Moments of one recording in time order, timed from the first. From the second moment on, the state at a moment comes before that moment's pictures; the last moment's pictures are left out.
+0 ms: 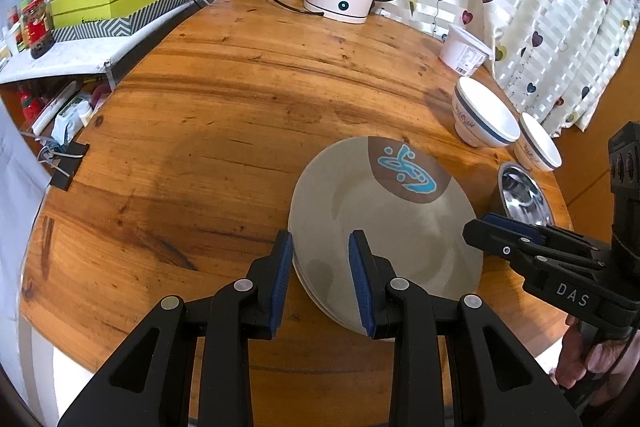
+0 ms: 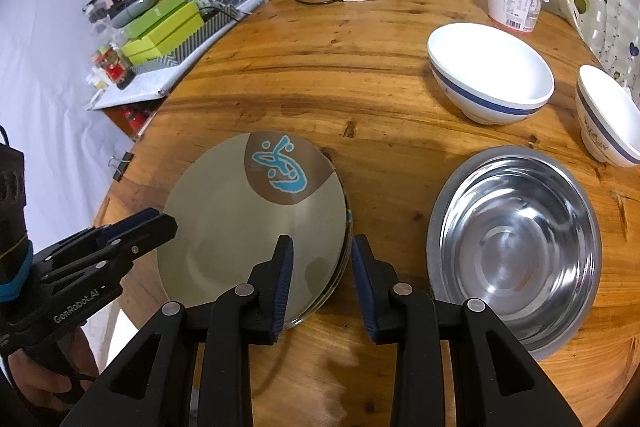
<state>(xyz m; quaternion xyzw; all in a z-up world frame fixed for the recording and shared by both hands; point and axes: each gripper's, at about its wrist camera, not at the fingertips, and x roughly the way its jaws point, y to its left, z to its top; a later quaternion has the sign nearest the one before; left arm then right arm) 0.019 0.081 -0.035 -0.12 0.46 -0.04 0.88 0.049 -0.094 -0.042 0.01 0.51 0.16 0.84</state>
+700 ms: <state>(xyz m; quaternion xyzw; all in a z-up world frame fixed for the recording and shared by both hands) 0.015 0.083 -0.027 -0.13 0.45 -0.03 0.88 0.046 -0.097 -0.026 0.01 0.50 0.17 0.85</state>
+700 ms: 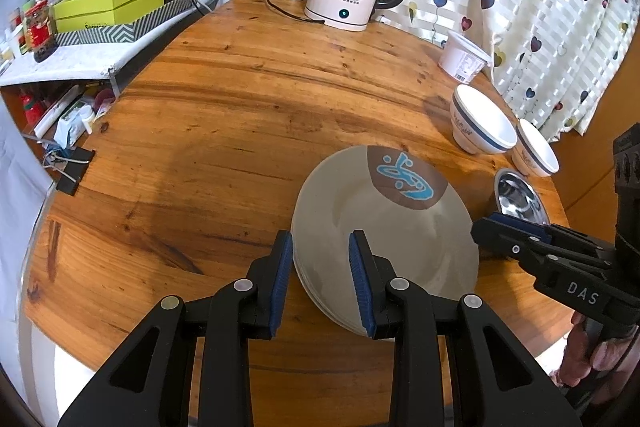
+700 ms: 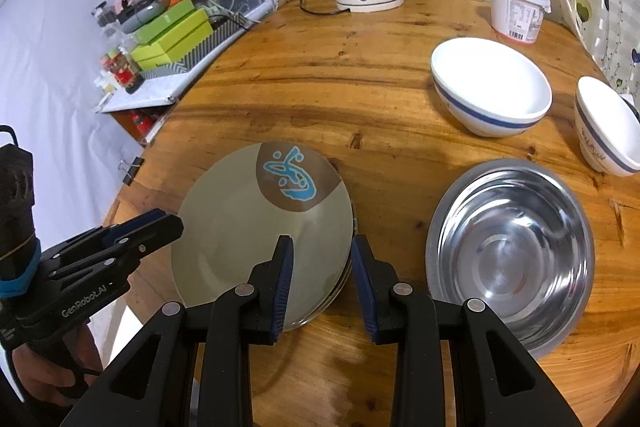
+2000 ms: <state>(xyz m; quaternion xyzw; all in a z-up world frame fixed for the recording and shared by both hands) 0.045 0.029 0.018 -0.09 0.43 -0.08 0.89 0.046 -0.150 0.026 0.03 0.45 0.16 0.88</state>
